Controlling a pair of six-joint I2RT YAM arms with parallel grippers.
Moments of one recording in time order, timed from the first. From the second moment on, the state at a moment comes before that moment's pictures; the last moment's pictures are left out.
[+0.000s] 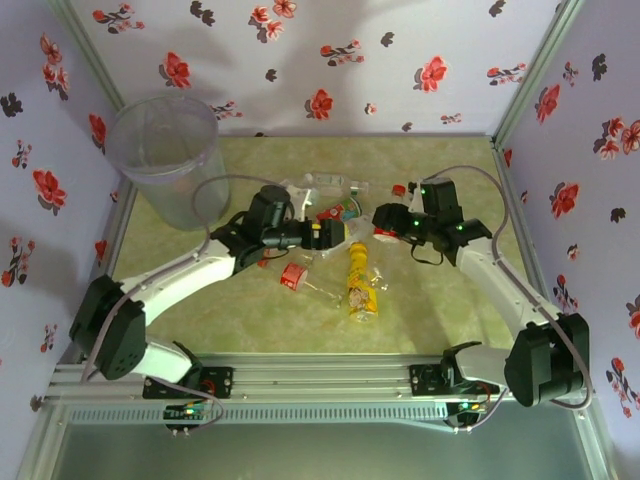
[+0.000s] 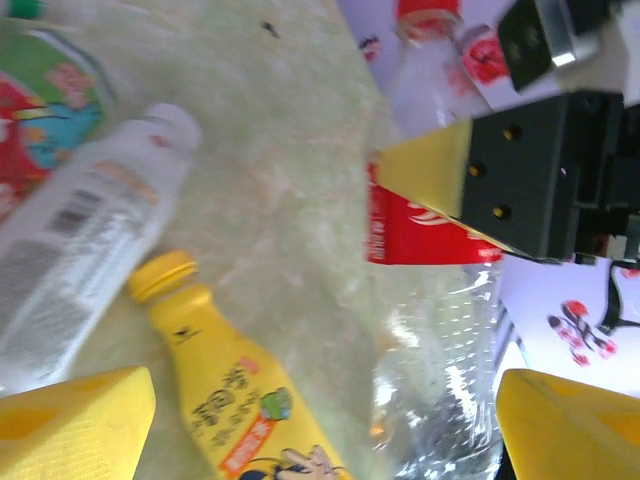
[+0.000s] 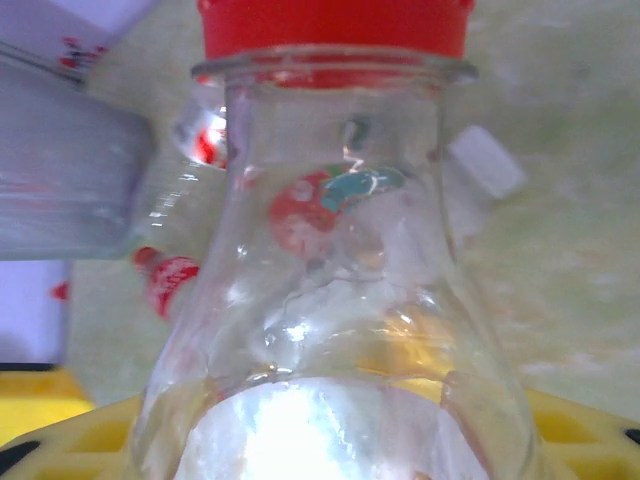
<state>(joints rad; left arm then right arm) -0.77 1.45 1.02 -0.06 0.43 -0.66 0.30 1.24 0.93 -0.42 -0.40 0.66</state>
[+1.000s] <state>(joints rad) -0.85 1.67 1.12 0.06 0.55 -0.74 0.35 1.31 0.90 -0.21 -0.54 0.79</state>
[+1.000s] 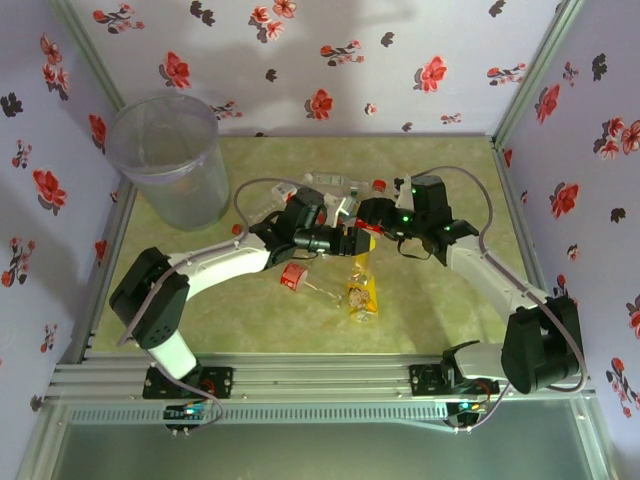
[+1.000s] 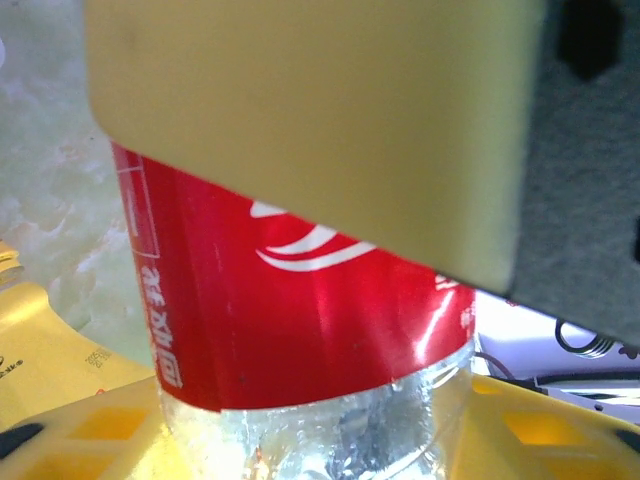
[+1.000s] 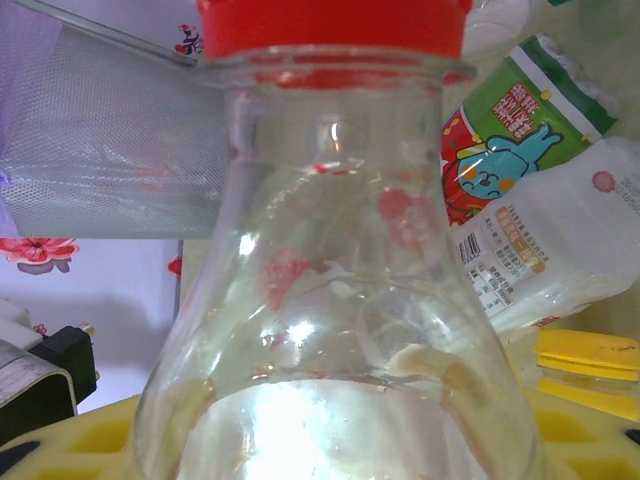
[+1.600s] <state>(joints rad) -0.75 1.67 1.22 -0.13 0.49 -0.64 0.19 1.10 0.96 -0.48 -0.44 0.64</state>
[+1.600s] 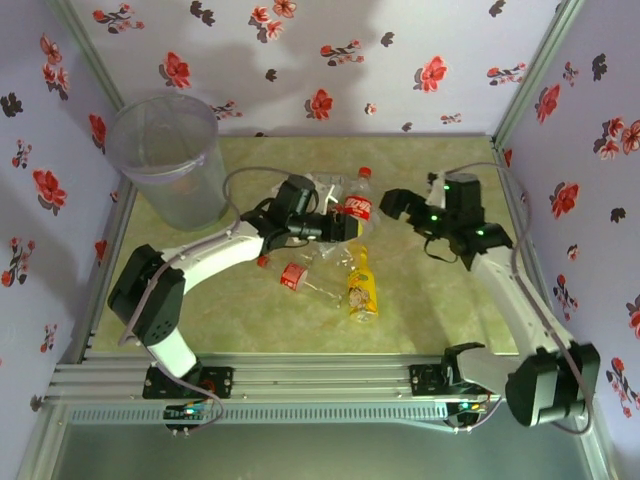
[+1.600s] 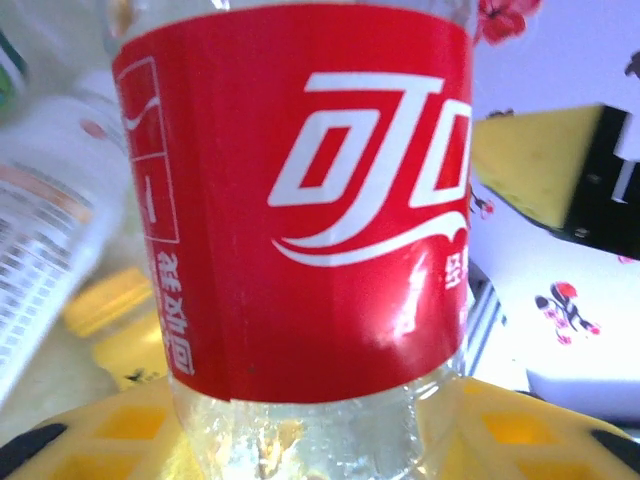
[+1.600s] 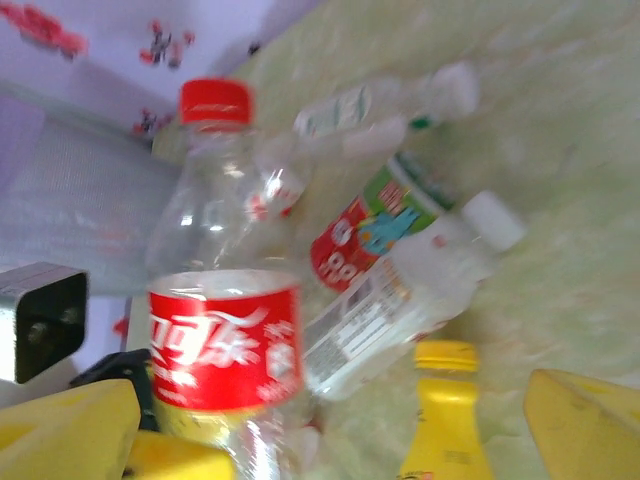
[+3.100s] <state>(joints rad) 0.13 1.68 1.63 -0.44 0.09 -0.31 0.14 1.01 0.85 -0.69 -0.33 0.52</state>
